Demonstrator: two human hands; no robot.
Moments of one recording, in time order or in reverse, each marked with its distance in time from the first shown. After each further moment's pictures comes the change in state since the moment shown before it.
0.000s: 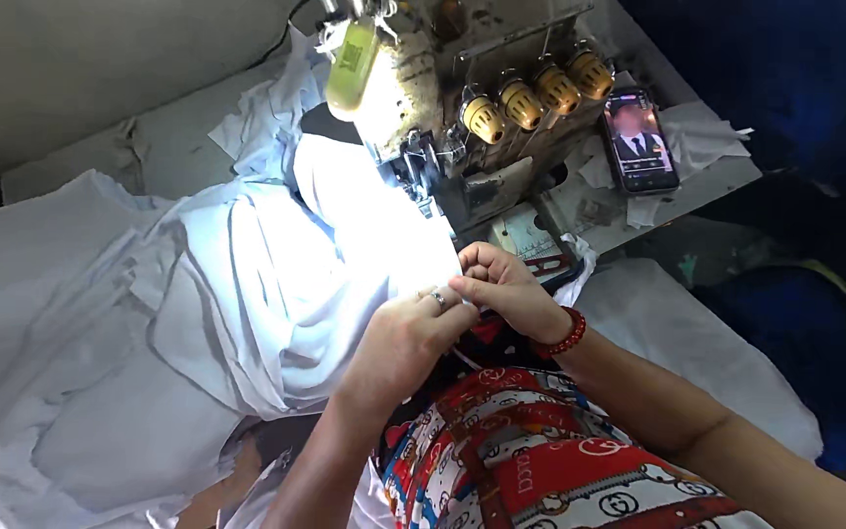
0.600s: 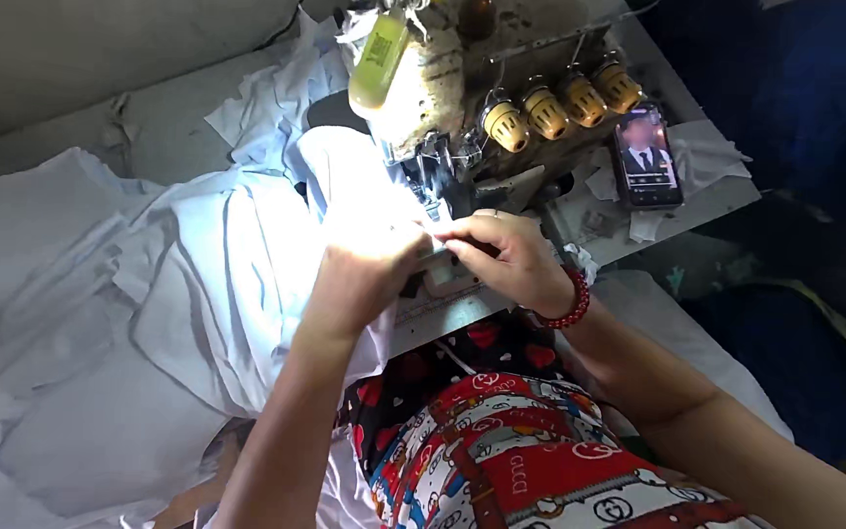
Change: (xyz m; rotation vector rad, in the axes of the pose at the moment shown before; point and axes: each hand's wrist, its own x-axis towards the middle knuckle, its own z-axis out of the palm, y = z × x) left_hand 0.023 -0.063 -0.020 0.140 0.139 -0.067; right_hand 0.039 -0.027 -0.014 -0.824 0.032 -0.549
